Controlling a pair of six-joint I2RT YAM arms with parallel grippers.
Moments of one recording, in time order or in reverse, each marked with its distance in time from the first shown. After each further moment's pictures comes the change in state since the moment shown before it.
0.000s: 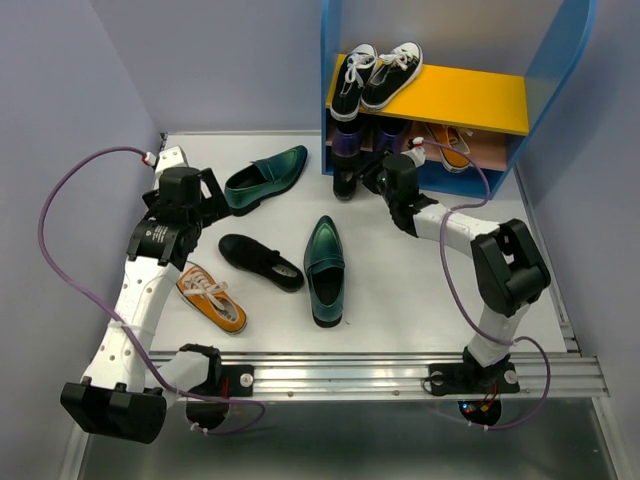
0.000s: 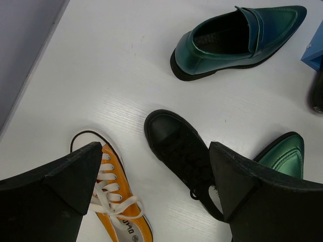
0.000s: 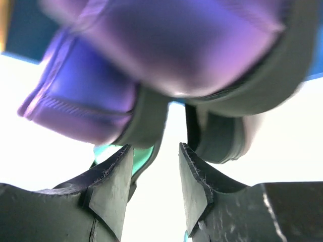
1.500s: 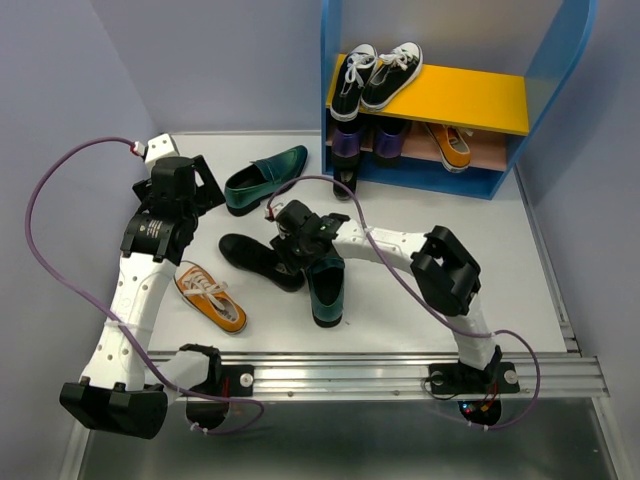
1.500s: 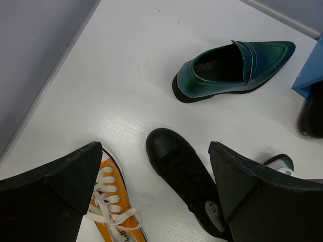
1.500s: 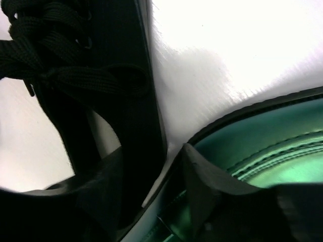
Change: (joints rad) left arm 0.009 0.023 0.087 0.007 -0.051 -0.003; right arm 0.475 0.263 0.463 -0.913 -0.275 -0.797
